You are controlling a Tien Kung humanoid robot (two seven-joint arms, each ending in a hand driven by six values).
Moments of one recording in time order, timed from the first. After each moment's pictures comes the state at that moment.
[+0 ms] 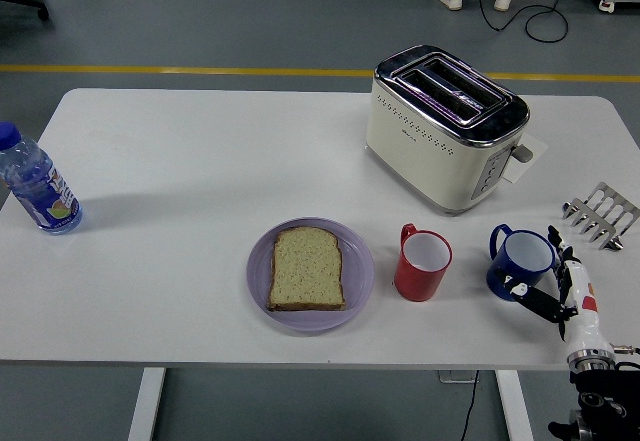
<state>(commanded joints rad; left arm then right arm) -0.08 0.01 -0.26 -0.20 0.03 0.21 0.05 0.05 -0.13 1.17 1.07 -1.14 -0.43 0.36</state>
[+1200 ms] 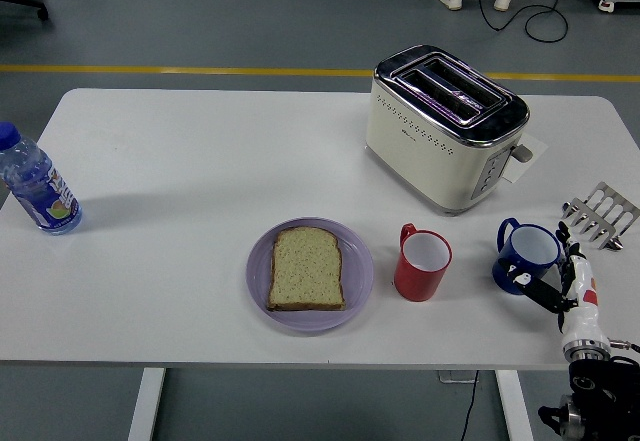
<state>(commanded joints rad) -0.08 0.00 -0.25 -0.20 0.02 0.21 0.05 0.12 -0.11 1.16 0.99 -1.03 -0.47 0.40</state>
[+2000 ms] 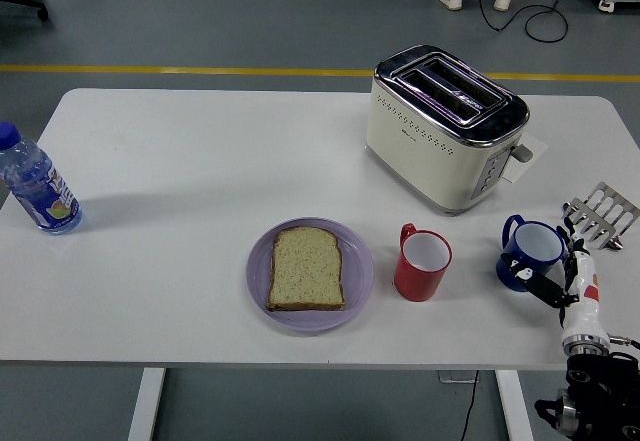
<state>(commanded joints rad) -0.08 0.00 -0.25 -0.20 0.03 0.21 0.05 0.15 -0.10 1.13 0.94 -1.00 -0.51 0.43</state>
